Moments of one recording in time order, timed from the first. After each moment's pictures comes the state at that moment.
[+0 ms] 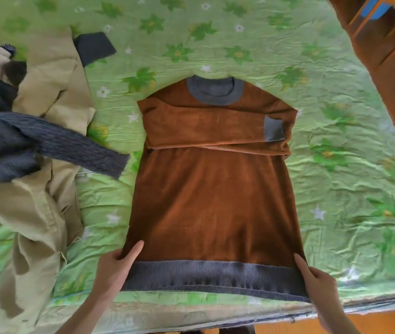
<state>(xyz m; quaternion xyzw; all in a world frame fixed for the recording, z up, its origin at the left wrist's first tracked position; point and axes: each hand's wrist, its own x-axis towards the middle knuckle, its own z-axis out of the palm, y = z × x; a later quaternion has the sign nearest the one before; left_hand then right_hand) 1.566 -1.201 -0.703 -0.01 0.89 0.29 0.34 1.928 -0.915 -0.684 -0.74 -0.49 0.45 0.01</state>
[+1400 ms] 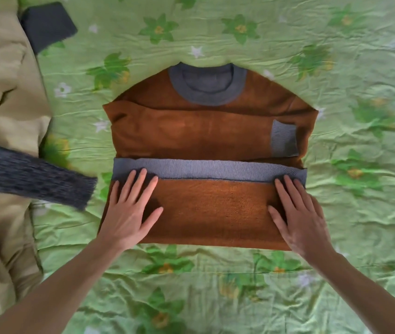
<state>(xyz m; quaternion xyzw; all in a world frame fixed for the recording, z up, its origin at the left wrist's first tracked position) 1.449 -1.008 -0.747 0.52 0.84 0.00 0.13 1.784 -0.732 -0.738 -0.36 -0.93 0.09 -0.03</state>
